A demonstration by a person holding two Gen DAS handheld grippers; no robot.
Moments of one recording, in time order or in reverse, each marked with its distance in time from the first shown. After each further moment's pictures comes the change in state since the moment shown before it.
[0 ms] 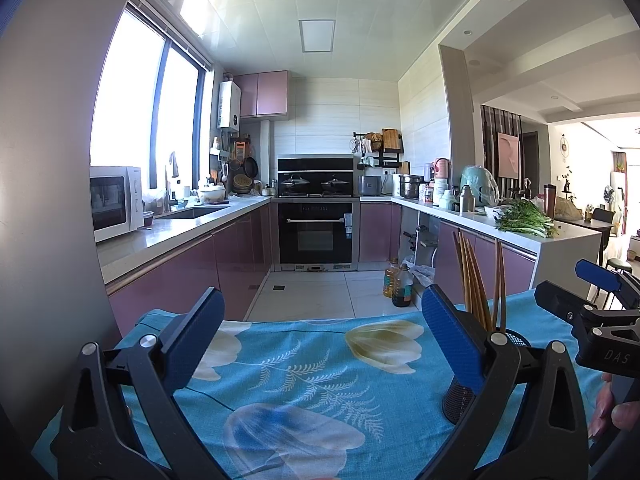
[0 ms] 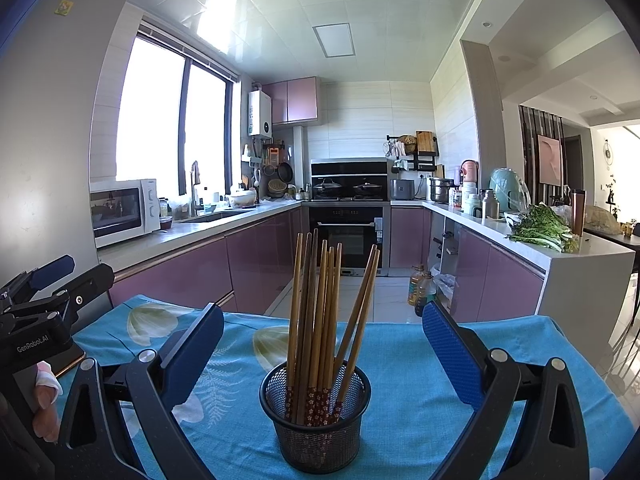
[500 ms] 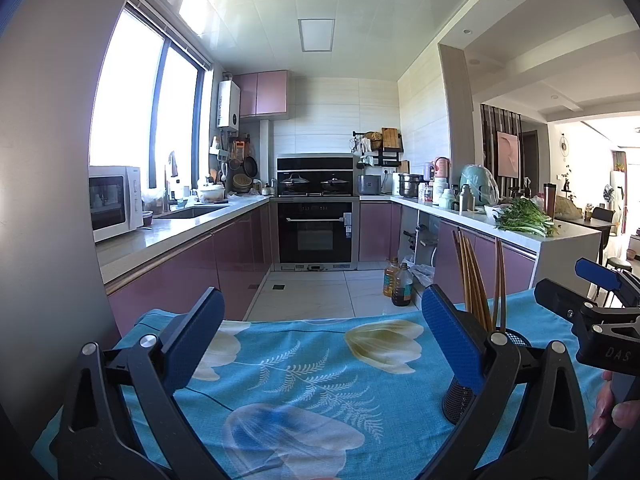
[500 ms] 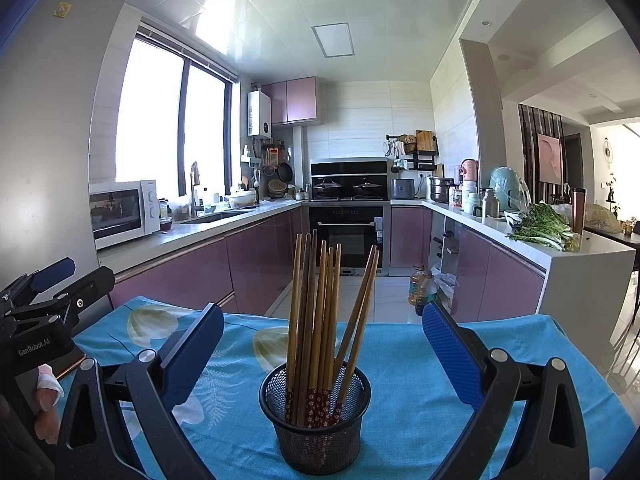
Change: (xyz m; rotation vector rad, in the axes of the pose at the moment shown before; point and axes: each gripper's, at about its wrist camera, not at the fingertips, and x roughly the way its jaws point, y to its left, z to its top) left arm 0.001 -0.001 -0.001 0.001 0.002 -0.001; right arm -0.001 0.000 0.000 0.005 0.001 0.001
